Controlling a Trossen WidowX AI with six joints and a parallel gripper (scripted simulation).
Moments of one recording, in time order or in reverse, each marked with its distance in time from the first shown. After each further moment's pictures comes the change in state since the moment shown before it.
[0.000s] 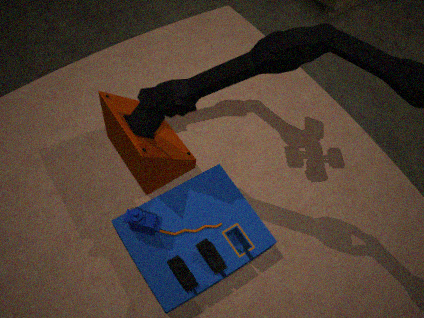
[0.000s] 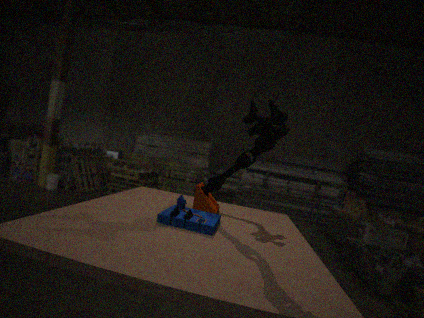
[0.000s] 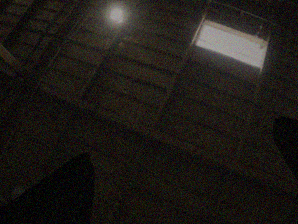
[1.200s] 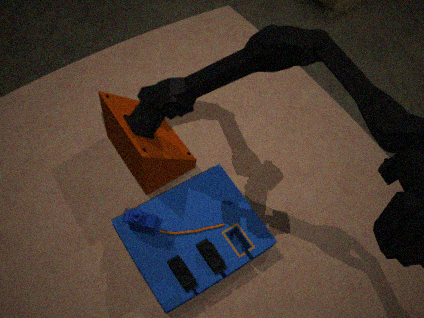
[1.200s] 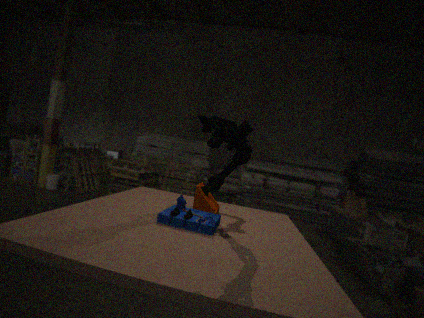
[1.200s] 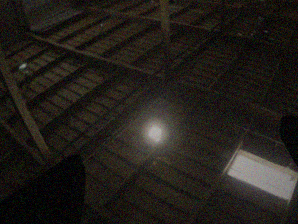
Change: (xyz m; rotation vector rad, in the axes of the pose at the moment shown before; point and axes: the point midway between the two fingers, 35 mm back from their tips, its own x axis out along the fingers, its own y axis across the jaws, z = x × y) arm 0.024 0.139 0.173 -0.149 -0.506 0.095
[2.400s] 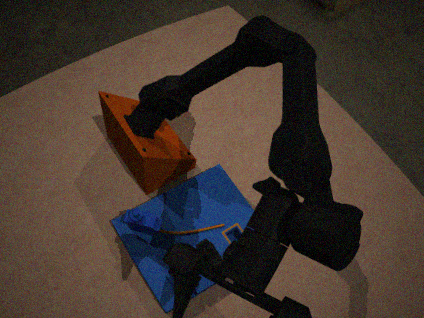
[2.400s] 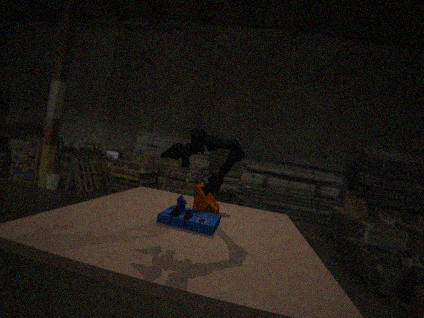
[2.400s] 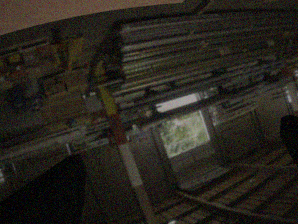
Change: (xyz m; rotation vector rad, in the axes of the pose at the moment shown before) arm -0.018 0.218 0.190 0.230 -0.736 0.439
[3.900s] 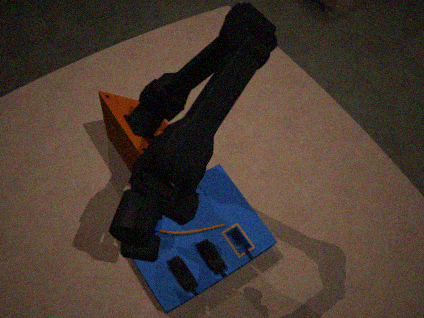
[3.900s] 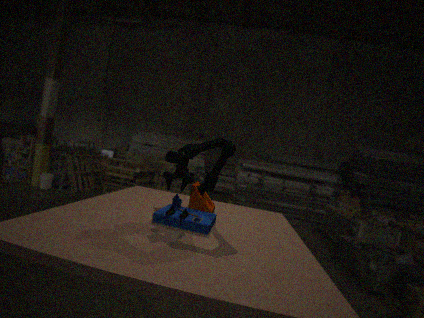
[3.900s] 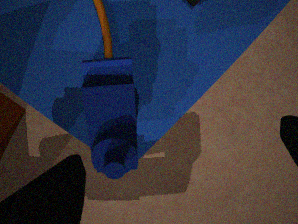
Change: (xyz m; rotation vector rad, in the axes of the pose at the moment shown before) arm -0.044 0.224 0.178 0.871 -0.822 0.719
